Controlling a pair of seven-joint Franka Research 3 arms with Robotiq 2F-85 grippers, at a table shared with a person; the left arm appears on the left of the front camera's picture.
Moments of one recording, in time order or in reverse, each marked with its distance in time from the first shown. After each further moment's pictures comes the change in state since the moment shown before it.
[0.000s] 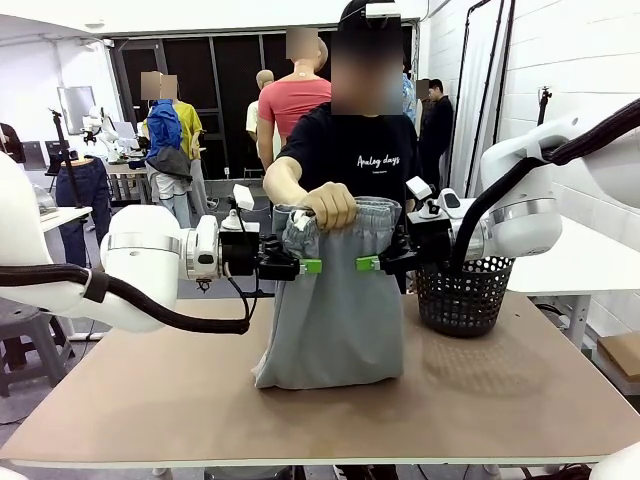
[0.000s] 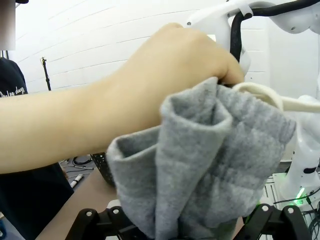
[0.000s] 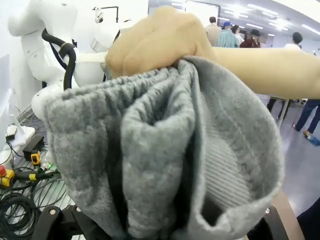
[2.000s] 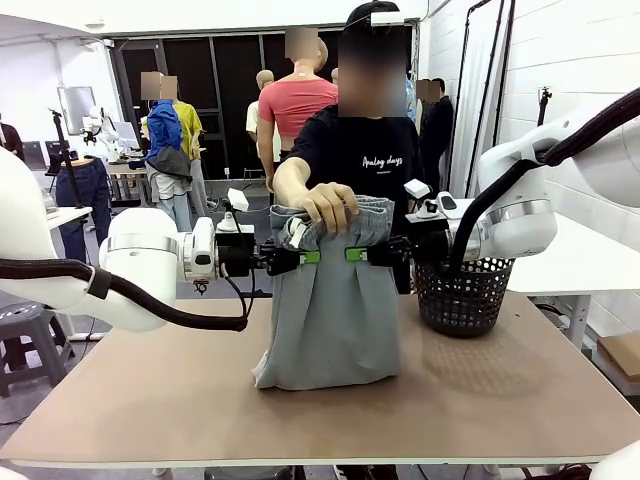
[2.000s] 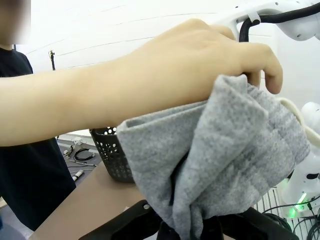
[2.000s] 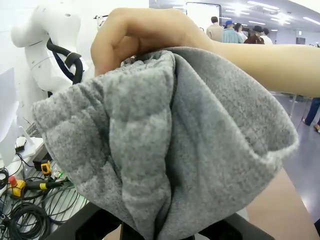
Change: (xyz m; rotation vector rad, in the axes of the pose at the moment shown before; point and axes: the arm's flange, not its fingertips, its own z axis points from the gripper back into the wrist) left arm -0.011 0.016 0.008 0.027 -0.019 0.048; right arm -0.005 -0.010 -0.002 0.034 -0.026 -0.081
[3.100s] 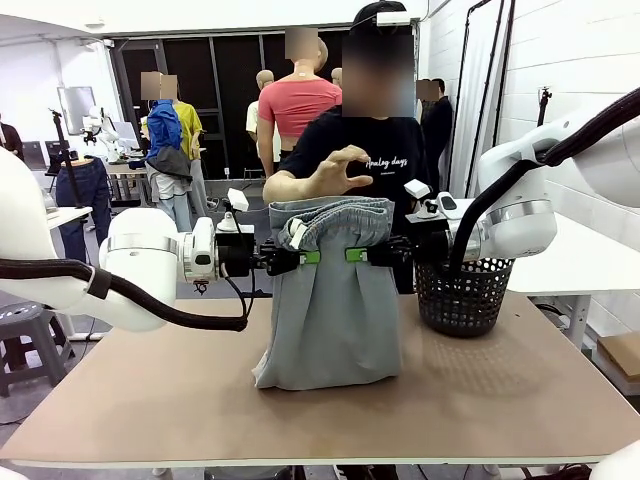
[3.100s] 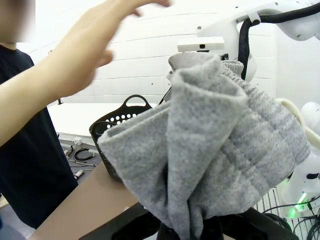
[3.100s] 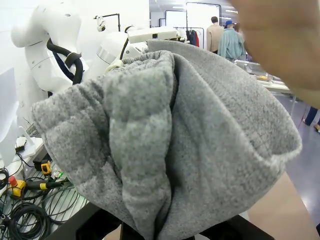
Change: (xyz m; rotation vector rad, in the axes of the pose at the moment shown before) left arm 0.000 0.000 0.000 0.000 0.000 0.000; right arm 0.000 0.000 0.000 0.000 0.000 0.000
